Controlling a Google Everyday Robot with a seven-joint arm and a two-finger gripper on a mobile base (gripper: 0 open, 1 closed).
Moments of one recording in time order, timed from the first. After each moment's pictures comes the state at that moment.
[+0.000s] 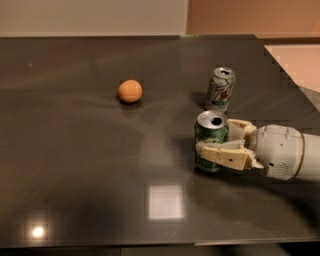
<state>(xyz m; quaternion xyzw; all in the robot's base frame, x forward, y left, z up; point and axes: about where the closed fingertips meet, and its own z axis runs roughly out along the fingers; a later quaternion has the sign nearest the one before) 0.423 -0.105 0.909 -0.62 -0.40 -0.55 0.38</state>
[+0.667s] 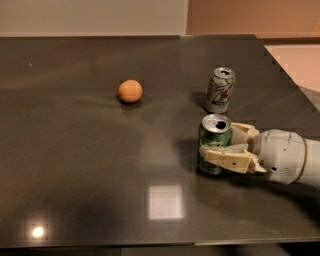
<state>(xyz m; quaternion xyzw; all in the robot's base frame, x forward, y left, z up) 0.423 -0.113 0.901 -0.61 -0.40 -0.56 0.39</state>
